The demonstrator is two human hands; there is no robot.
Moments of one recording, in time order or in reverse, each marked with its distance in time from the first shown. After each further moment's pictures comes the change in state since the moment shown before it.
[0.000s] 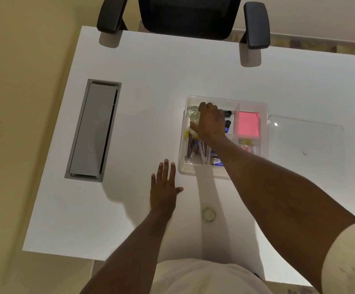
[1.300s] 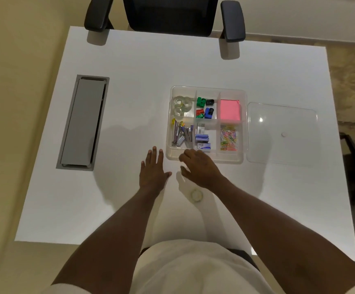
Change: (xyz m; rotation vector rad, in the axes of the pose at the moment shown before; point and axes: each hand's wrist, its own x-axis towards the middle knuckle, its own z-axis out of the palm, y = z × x) left_hand -0.006 0.009 -0.016 -0.003 -0.025 -0.018; right_hand -0.186 0.035 0.034 0.061 -0.077 -0.505
